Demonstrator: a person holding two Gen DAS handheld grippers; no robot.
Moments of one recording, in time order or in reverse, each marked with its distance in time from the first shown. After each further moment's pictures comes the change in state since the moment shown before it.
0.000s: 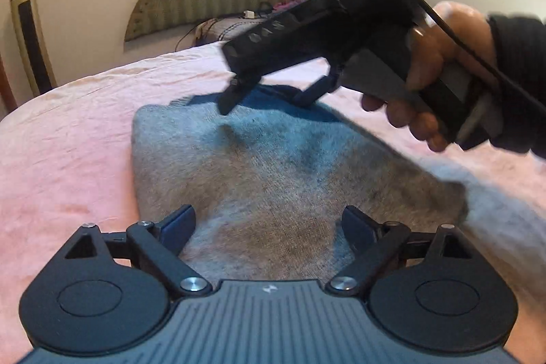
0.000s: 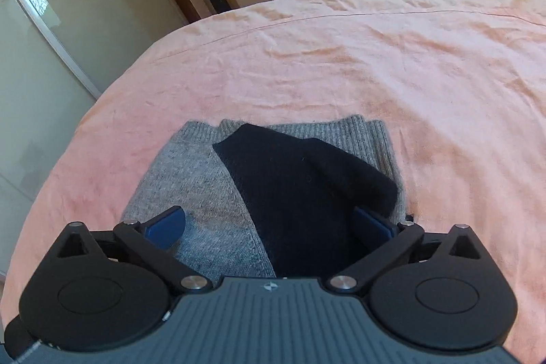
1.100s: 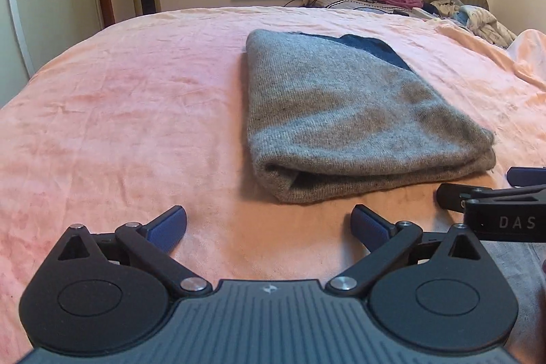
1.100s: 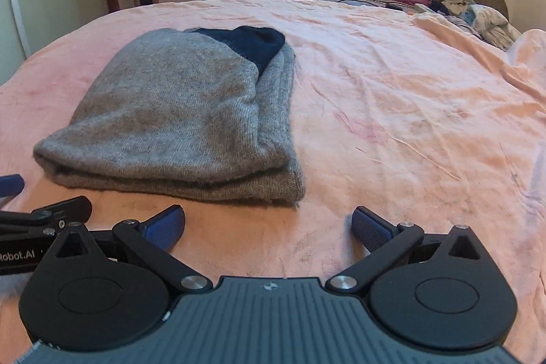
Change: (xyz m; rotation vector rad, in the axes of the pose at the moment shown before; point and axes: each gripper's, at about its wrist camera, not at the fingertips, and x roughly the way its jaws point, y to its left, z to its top) left arm -0.051 -0.008 -0.071 -0.277 0.097 0.282; right arm -0.070 0.059 -0.197 -0.057 -0.187 -0.462
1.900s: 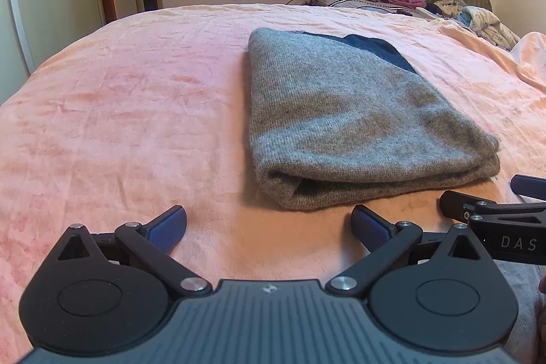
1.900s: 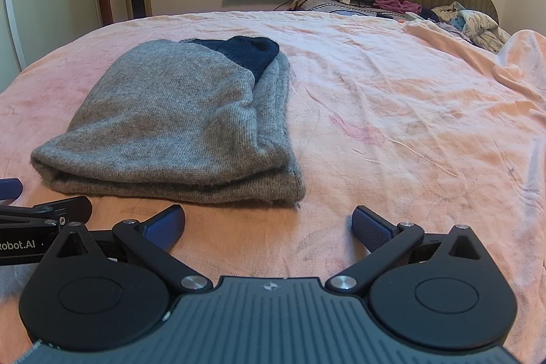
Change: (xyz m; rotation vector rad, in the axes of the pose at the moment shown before) left arm 0.004 0.002 0.007 -0.007 0.014 0.003; right arm -0.003 0.000 -0.006 0.002 -0.032 -0.004
